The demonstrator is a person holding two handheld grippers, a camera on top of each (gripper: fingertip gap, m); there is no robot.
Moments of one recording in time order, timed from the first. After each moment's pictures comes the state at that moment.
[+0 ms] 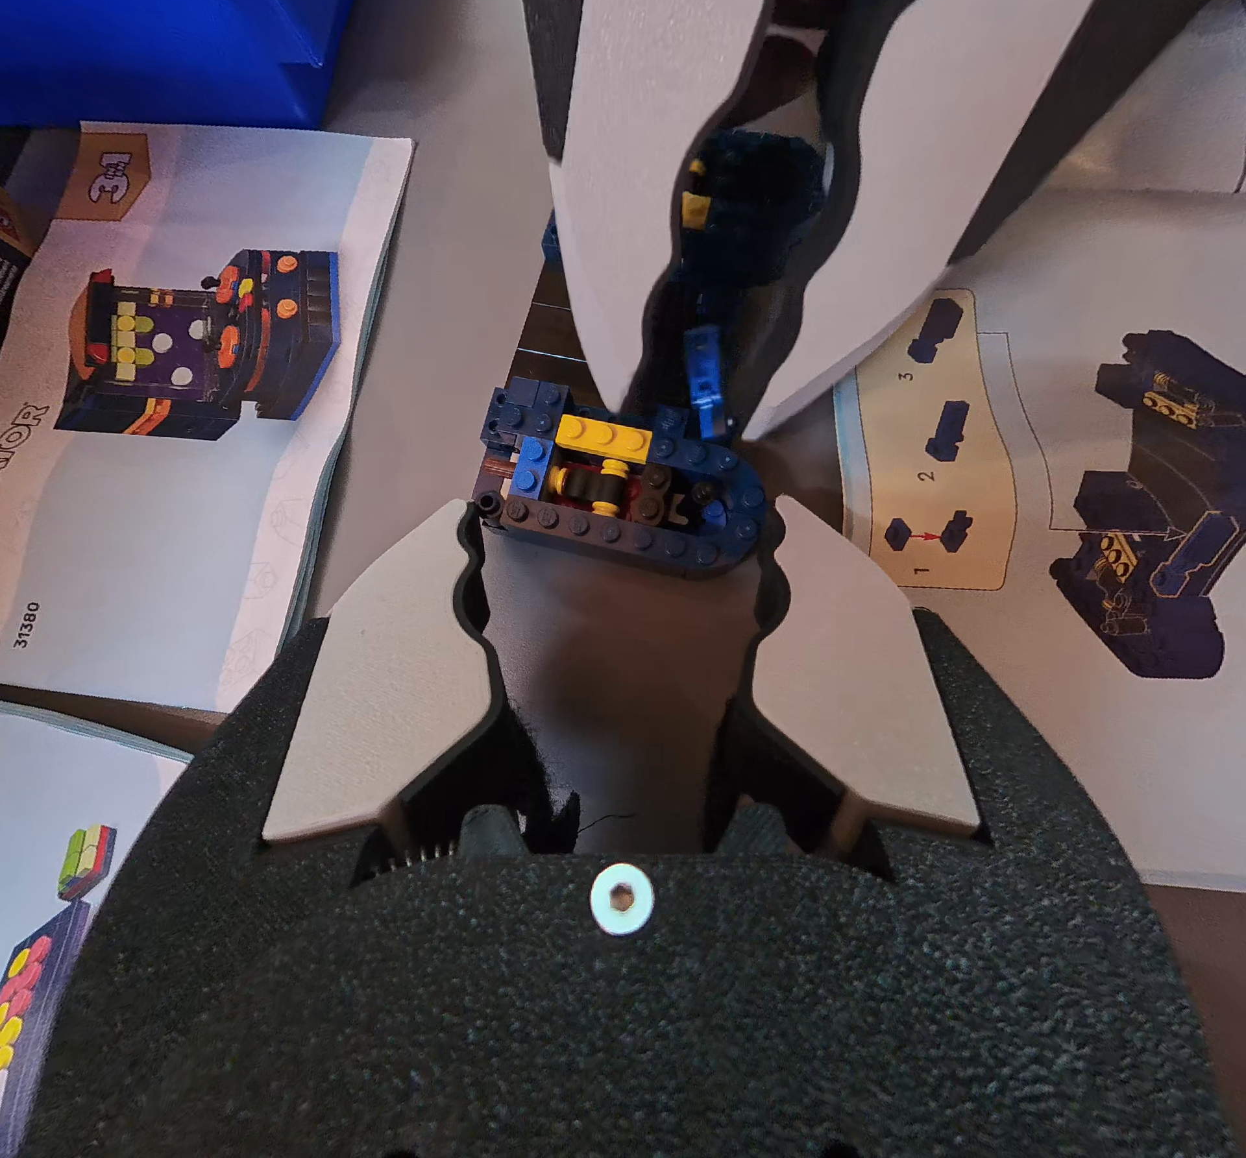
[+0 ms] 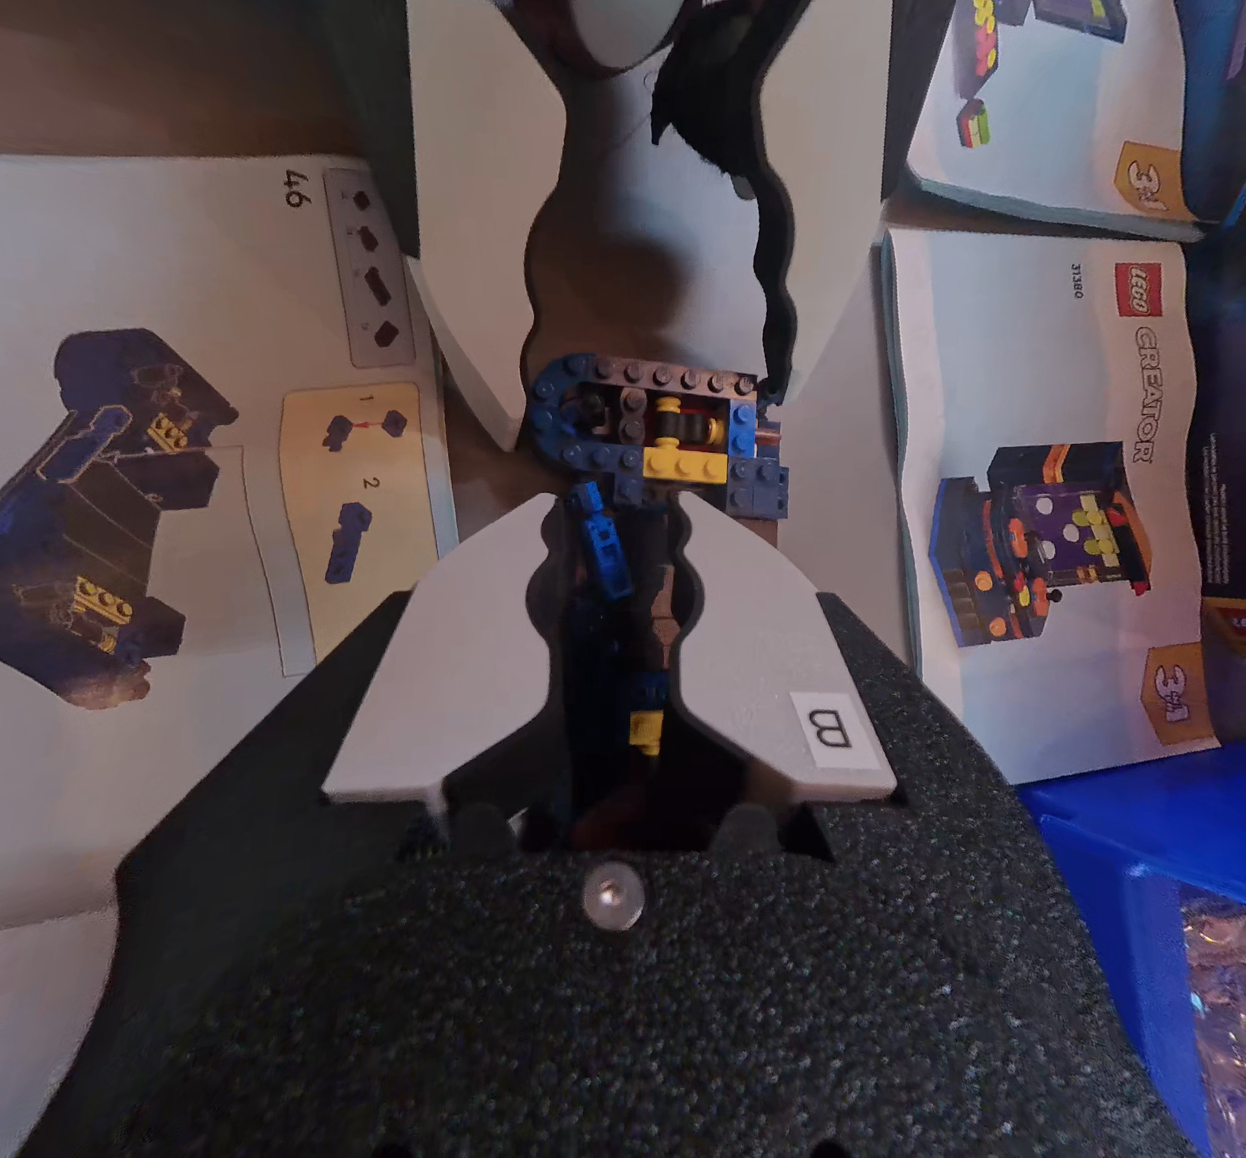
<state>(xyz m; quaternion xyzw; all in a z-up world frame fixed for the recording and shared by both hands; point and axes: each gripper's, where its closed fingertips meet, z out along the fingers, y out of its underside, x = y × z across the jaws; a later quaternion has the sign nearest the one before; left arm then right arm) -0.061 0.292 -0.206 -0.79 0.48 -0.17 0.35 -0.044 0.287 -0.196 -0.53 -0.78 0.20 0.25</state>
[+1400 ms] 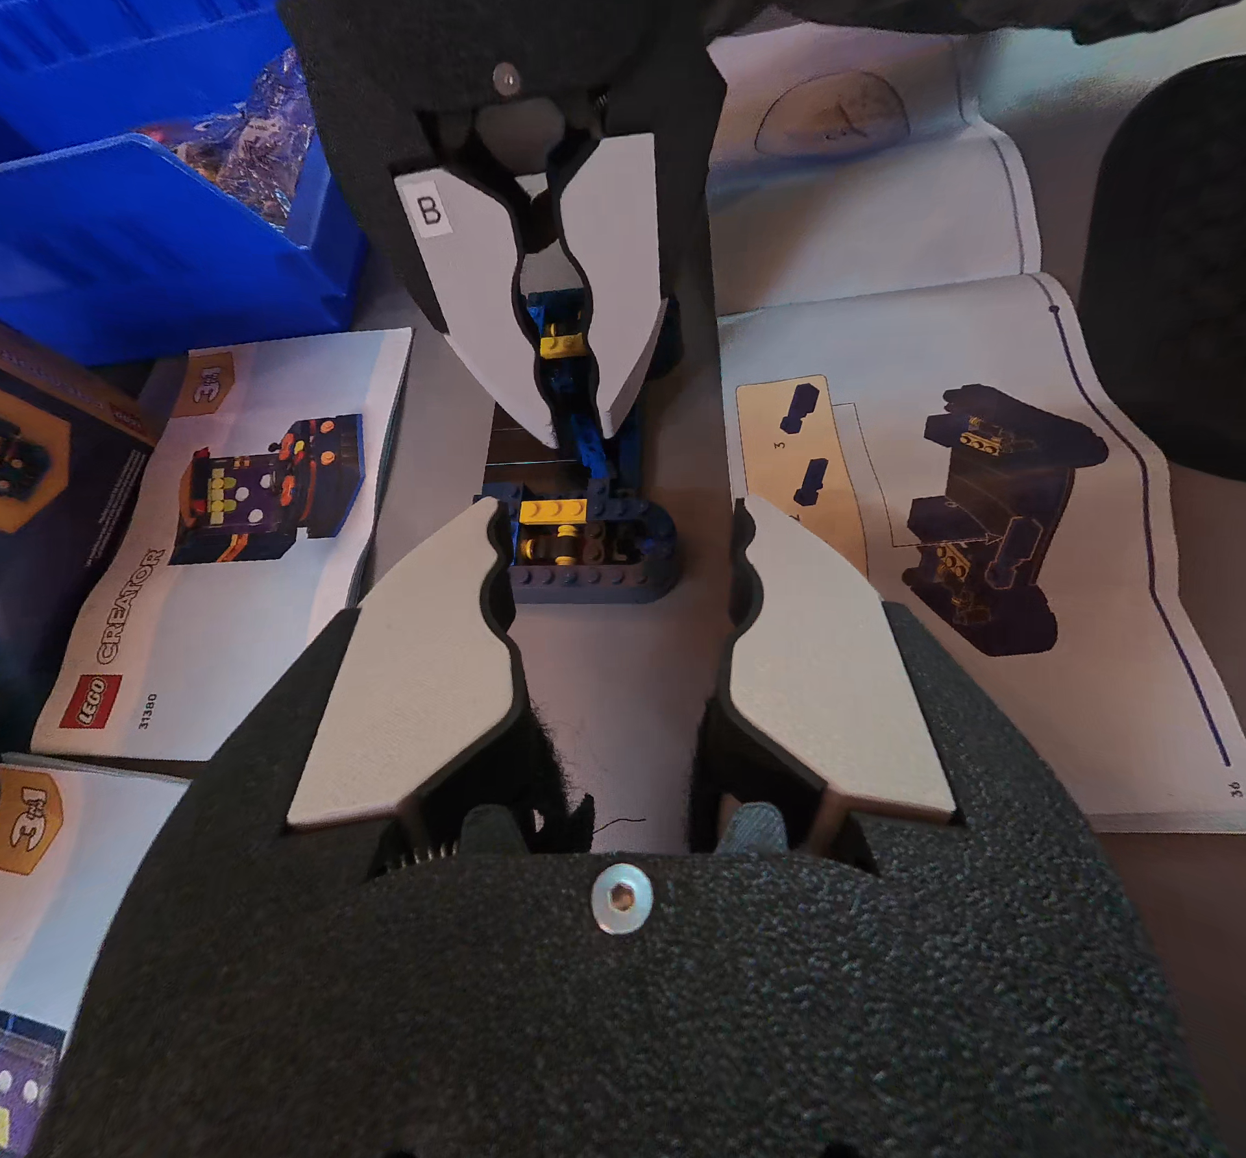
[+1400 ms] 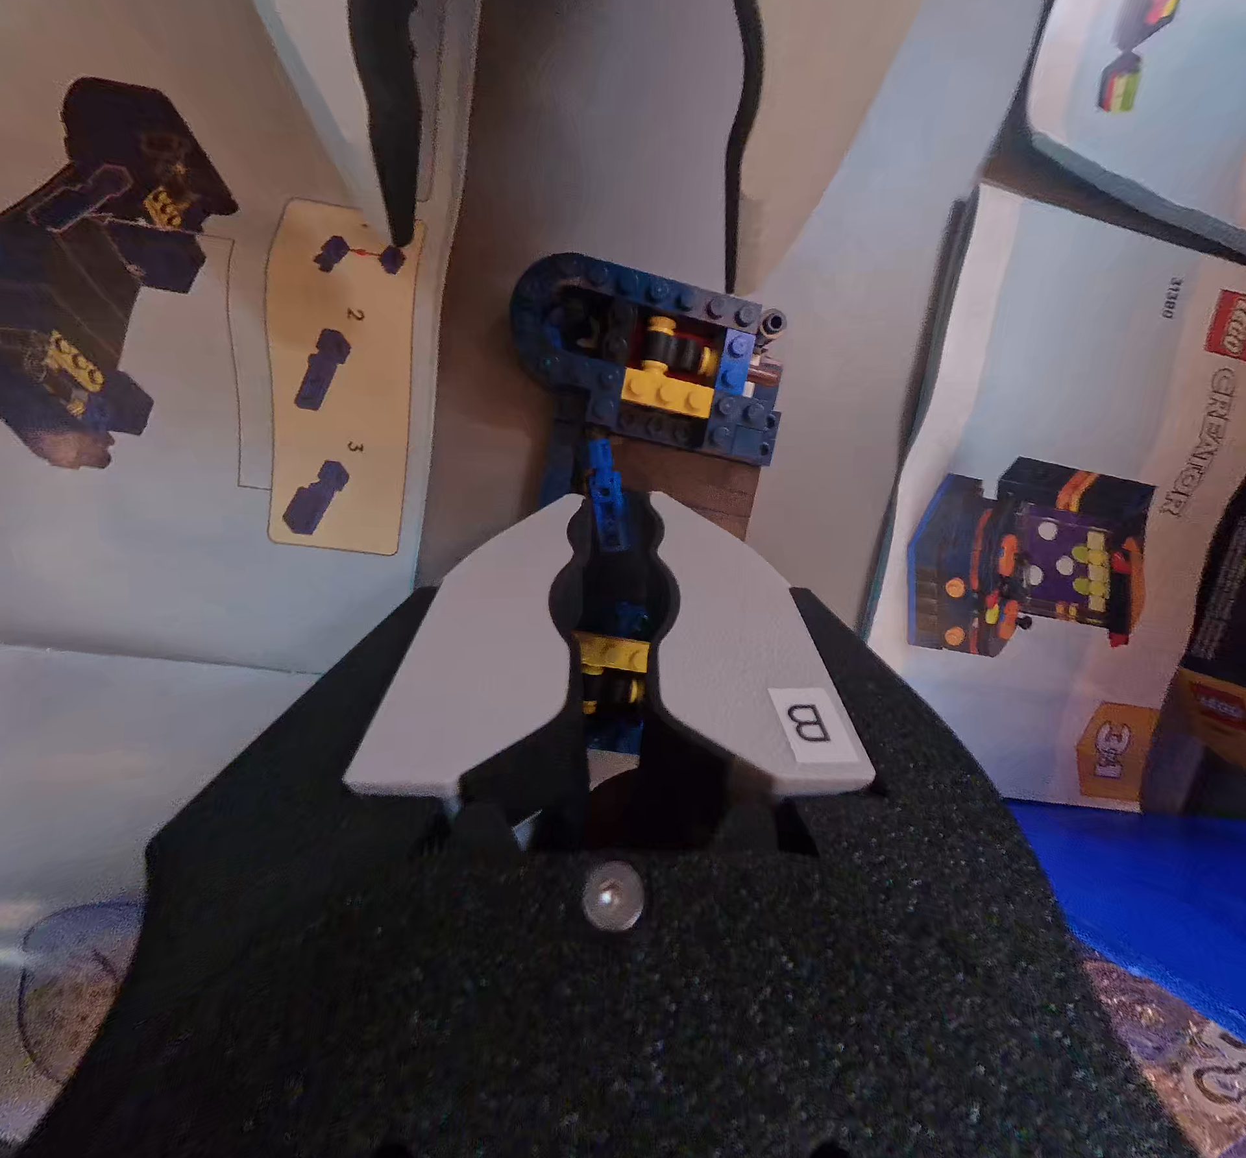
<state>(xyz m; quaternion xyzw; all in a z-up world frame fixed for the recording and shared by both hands) -0.046 0.269 -0.160 -0.72 0.52 -0.18 0.42 -0.024 0.305 -0.198 -0.45 -0.86 0.17 0.17</state>
